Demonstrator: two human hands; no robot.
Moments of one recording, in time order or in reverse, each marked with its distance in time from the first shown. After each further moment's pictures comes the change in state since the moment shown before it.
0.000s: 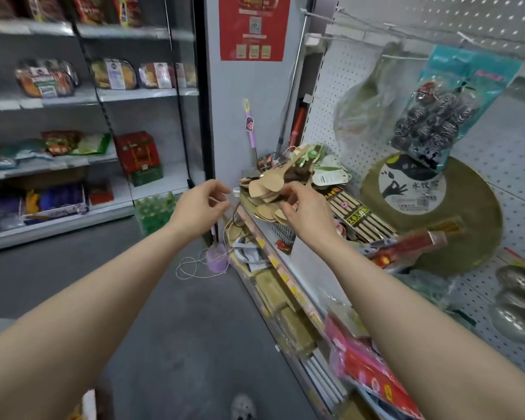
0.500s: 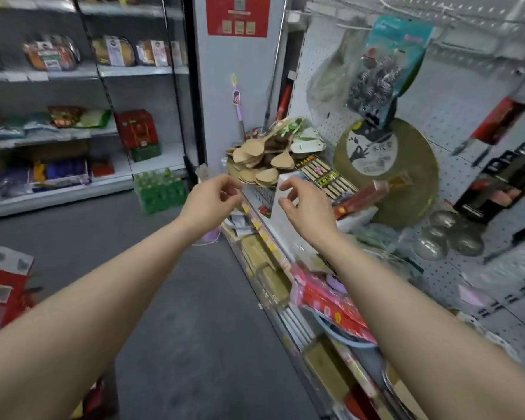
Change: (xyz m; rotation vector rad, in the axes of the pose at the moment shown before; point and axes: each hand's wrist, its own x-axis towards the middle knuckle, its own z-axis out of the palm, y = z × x) left_hand -0.175 0.104 0.058 -0.050 -0.017 0.006; right_hand -0.168 0.044 -0.090 -0.032 -0.044 -0.040
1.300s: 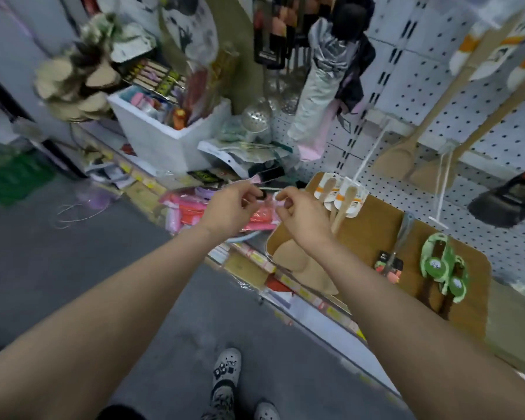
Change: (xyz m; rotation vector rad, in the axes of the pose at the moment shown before) left_hand -0.138 0.150 0.333 -0.013 -0.564 0.238; right_hand -0.275 0.249 -0.091 -0.028 0.026 0.569
